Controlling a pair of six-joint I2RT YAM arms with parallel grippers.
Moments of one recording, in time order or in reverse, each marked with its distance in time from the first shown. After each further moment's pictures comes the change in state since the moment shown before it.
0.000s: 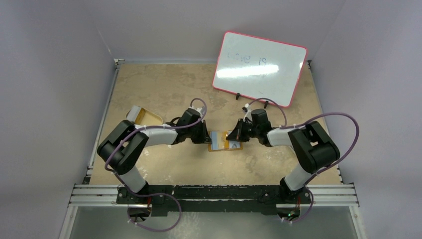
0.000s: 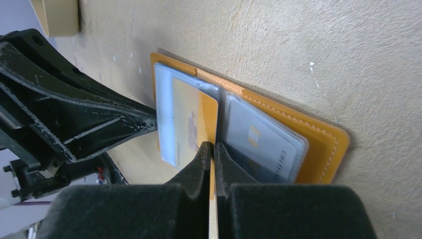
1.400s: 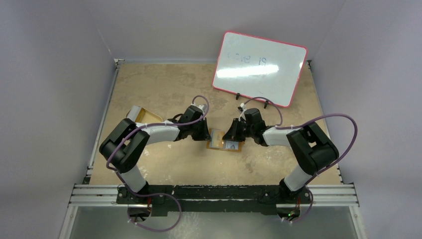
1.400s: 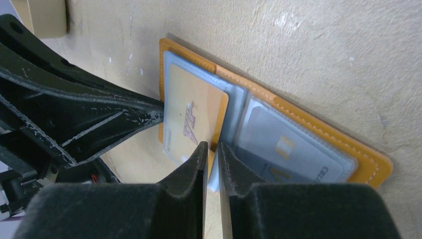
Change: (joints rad) left arm -0.001 0.019 0.066 -0.079 -0.053 0.052; right arm 0.088 -0.015 0.051 -0.076 0.111 0.042
